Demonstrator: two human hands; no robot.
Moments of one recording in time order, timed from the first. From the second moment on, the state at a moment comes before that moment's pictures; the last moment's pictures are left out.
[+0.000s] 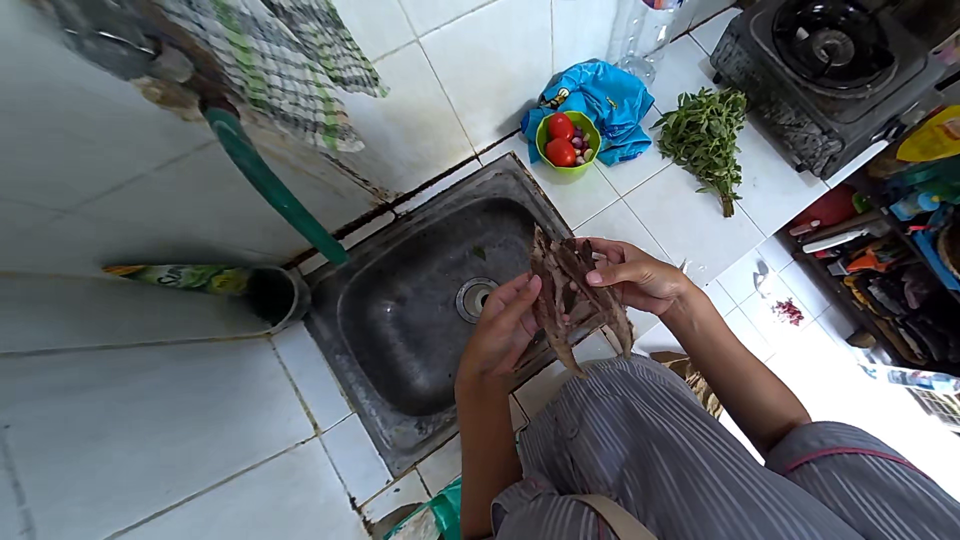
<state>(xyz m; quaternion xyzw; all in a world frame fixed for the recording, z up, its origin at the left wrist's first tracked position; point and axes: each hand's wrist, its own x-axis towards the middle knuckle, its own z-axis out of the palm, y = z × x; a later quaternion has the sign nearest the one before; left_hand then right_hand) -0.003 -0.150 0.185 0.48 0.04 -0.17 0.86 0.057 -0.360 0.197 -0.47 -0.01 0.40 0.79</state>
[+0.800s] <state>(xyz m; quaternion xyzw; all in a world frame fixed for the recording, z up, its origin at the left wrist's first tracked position) -0.004 -0.149 0.176 0.58 0.15 -0.12 0.79 0.102 -0.414 0.078 -0.93 -0.06 0.22 0.30</state>
